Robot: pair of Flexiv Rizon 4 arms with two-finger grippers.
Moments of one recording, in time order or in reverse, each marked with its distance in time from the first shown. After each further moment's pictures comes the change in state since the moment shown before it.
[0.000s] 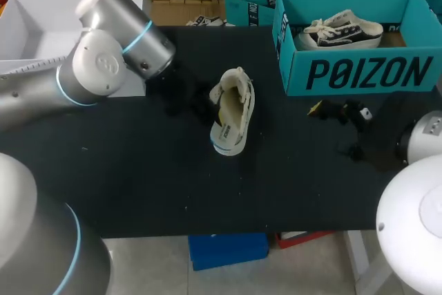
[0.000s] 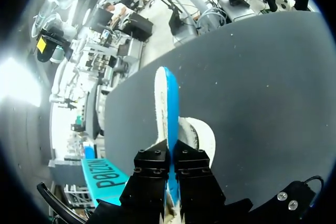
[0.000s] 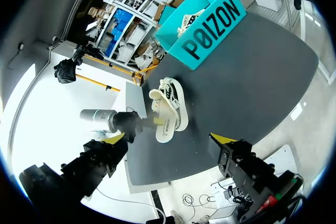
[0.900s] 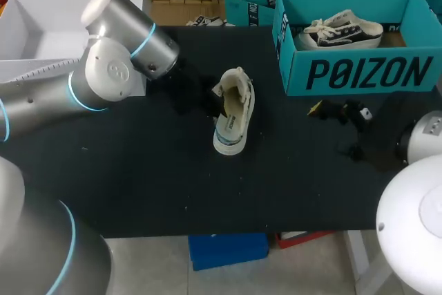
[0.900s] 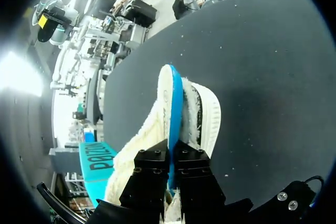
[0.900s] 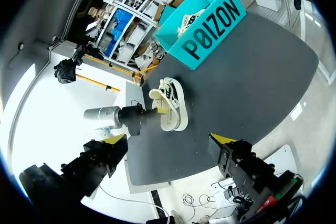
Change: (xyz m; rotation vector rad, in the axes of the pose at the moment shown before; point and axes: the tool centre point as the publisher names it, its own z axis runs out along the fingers) left arm 0.004 0.046 0.011 -0.103 -0.023 -0.030; right arm 0.000 0.000 0.000 0.000 0.000 0.000
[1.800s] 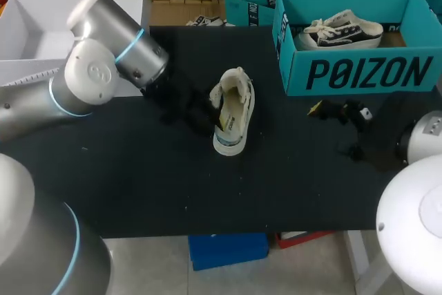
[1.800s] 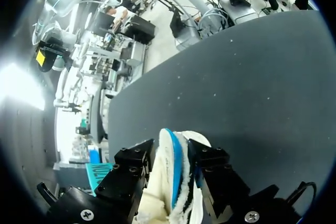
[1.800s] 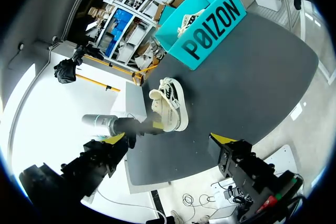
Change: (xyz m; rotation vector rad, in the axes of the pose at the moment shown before) left arm 0.005 -0.066 -0.017 0.122 -0.019 0.047; right arm 0.000 0.000 0.000 0.000 0.000 0.000
